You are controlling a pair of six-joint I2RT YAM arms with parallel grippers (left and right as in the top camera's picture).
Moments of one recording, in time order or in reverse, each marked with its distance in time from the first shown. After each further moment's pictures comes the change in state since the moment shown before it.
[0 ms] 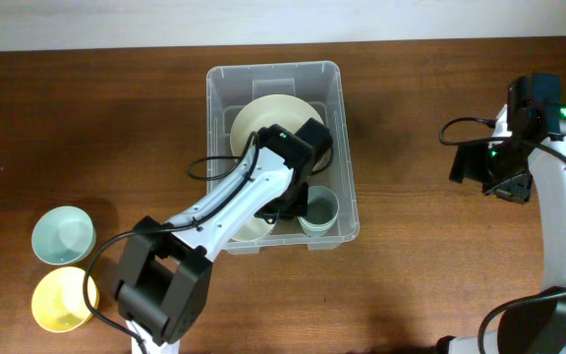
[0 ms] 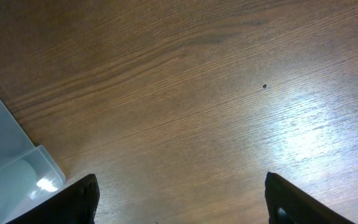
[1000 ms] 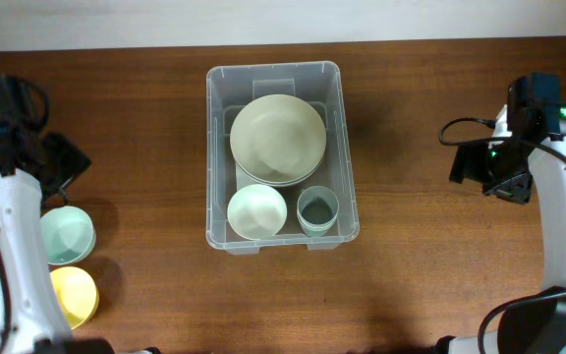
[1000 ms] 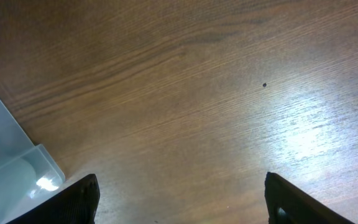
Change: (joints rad) left arm 0.998 -0.420 -0.012 -0.003 -0.084 0.068; right arm 0.000 0.000 0.000 -0.003 0.000 0.000
